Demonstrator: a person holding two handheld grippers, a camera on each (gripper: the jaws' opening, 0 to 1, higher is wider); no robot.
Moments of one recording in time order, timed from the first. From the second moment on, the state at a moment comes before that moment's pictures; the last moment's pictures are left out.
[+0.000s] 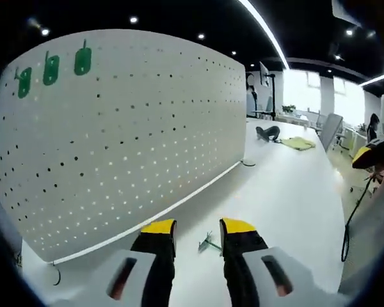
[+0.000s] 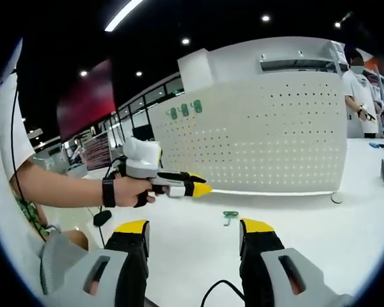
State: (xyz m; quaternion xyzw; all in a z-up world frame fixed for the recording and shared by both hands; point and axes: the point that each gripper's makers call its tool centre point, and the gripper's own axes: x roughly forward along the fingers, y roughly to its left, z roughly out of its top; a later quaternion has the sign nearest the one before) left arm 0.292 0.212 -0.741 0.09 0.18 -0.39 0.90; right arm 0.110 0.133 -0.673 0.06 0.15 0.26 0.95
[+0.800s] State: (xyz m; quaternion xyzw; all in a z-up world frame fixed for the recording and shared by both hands) left arm 0.301 0.207 -0.798 0.10 0.24 -0.42 0.87; right arm 0.118 0.127 -0.686 0.07 0.18 0.25 0.95
